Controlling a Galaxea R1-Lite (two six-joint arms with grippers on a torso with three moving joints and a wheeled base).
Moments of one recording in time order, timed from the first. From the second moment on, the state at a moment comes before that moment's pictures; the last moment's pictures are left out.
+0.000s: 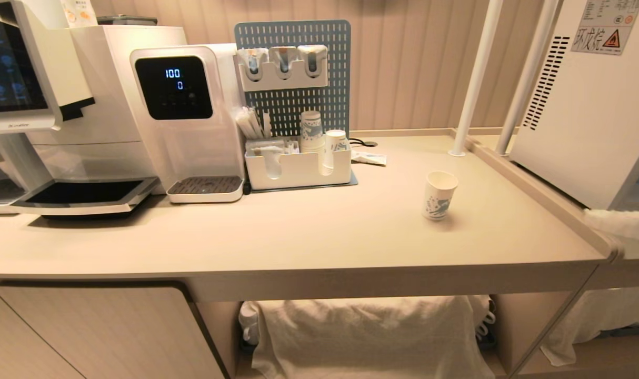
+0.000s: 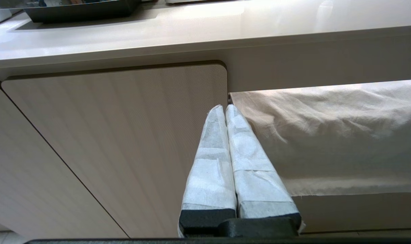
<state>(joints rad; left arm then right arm) 0.01 0.00 0.00 0.00 -0.02 0.06 0.05 1.11 -0.85 0.19 0.23 -0.12</state>
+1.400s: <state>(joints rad) 0.01 0.00 0.00 0.00 -0.02 0.05 0.01 0.01 0.00 0.00 0.00 -0.07</state>
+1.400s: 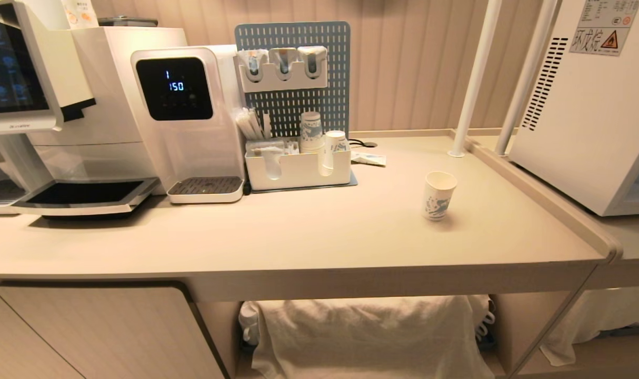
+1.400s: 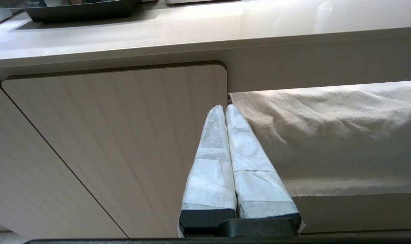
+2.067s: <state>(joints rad) 0.01 0.00 0.00 0.00 -0.04 0.14 0.01 0.00 0.00 0.00 0.00 -0.07</state>
